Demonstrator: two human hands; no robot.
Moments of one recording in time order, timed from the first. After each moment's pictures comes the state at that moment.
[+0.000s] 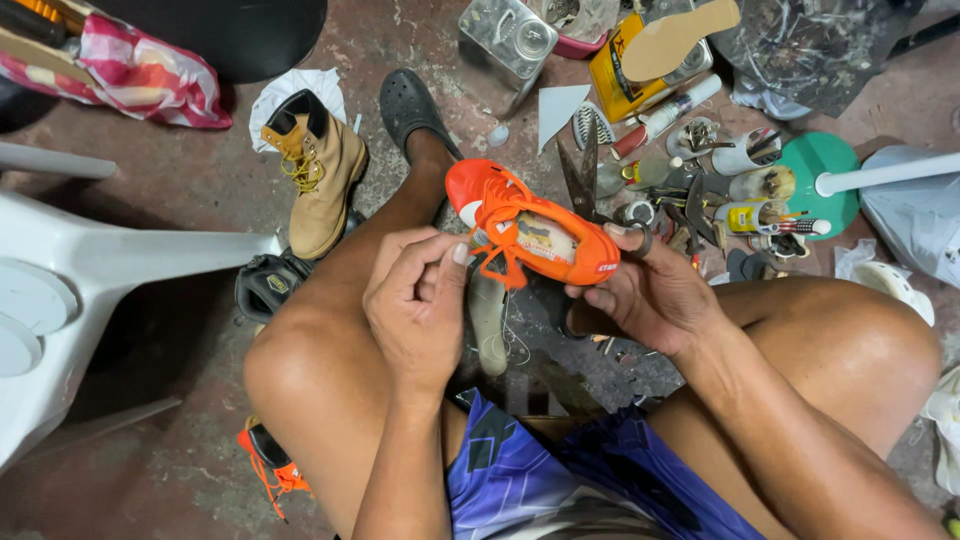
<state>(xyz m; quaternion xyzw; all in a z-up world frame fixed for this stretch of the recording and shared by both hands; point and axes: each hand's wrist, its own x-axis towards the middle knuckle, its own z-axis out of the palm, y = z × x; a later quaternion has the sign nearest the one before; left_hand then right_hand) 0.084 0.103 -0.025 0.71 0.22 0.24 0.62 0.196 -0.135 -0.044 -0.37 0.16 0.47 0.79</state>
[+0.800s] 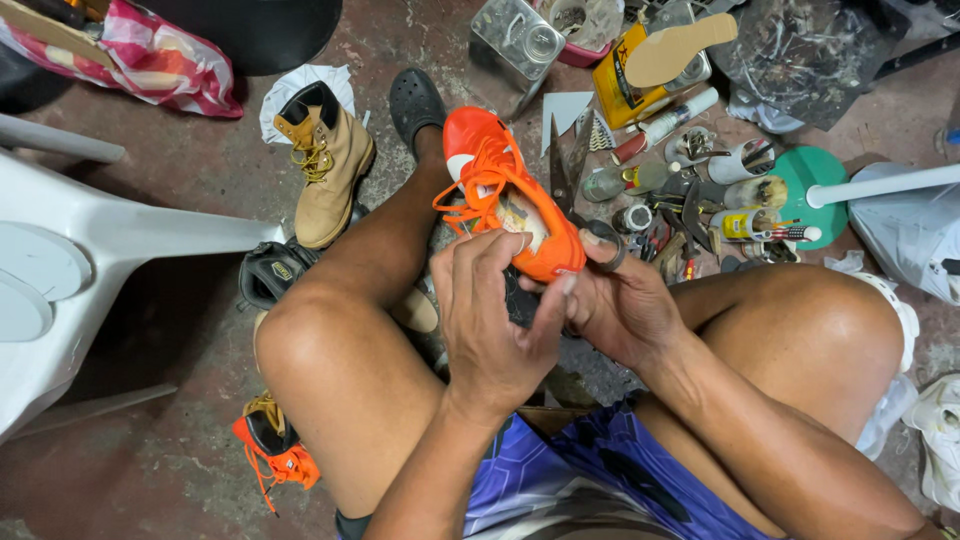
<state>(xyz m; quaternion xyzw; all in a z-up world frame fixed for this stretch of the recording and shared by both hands) 0.070 0.062 0.016 0.83 0.08 0.32 0.45 0.159 -0.087 -0.014 -0.30 0.06 0.47 0.83</state>
